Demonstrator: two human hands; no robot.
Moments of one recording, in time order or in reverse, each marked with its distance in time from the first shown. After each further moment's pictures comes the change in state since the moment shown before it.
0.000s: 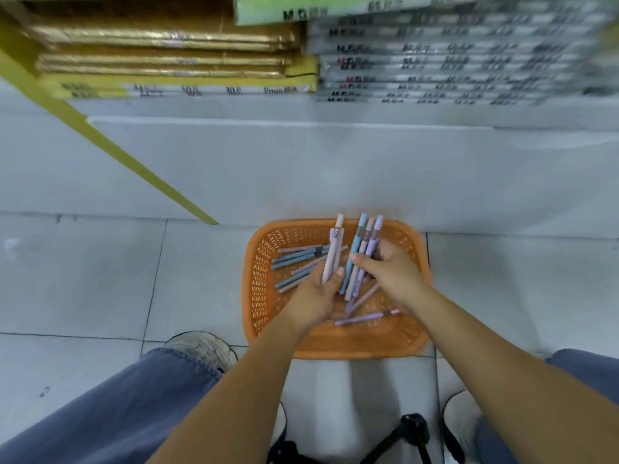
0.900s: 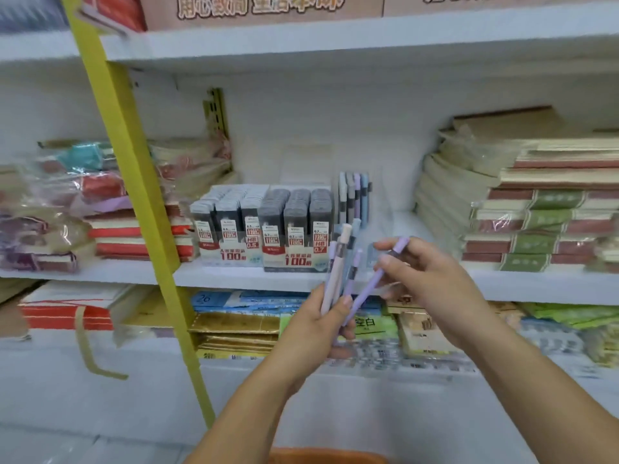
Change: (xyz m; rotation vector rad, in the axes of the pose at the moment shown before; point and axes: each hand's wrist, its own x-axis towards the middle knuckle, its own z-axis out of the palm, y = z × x) left_hand -0.228 0.321 0.054 0.081 0.021 0.791; right_hand -0.233 -0.357 -0.131 0.130 0.096 -0.915
